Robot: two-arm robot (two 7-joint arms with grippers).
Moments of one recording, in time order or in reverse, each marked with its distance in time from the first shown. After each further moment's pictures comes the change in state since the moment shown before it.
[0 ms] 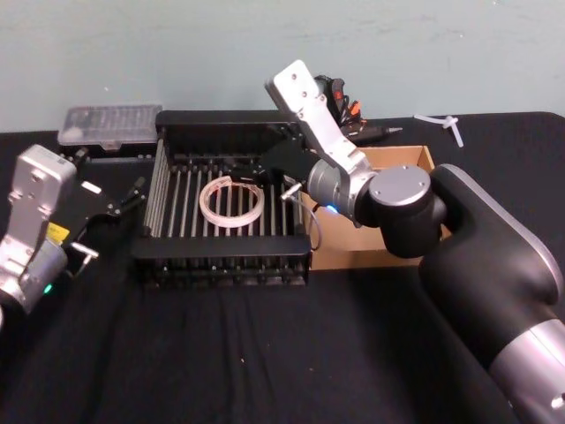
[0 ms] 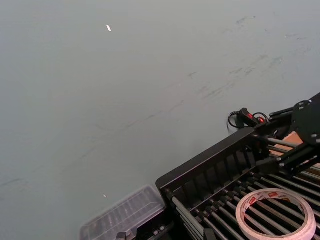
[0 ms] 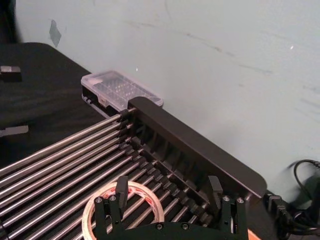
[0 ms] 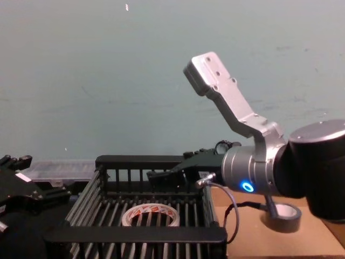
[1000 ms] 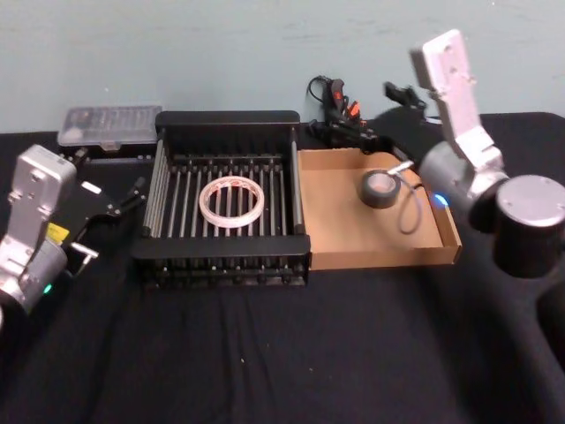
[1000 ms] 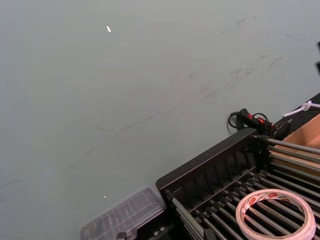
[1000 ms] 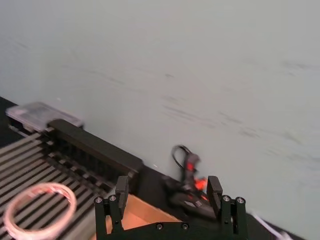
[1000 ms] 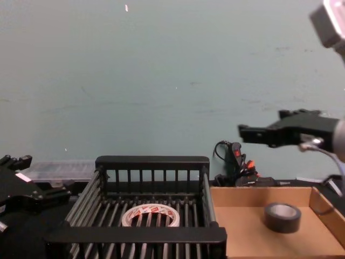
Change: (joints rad) left arm 0.000 0.000 0.000 0.000 0.000 0.000 0.000; right arm -0.243 0.166 0.206 -0.417 0.047 0.026 -0.085
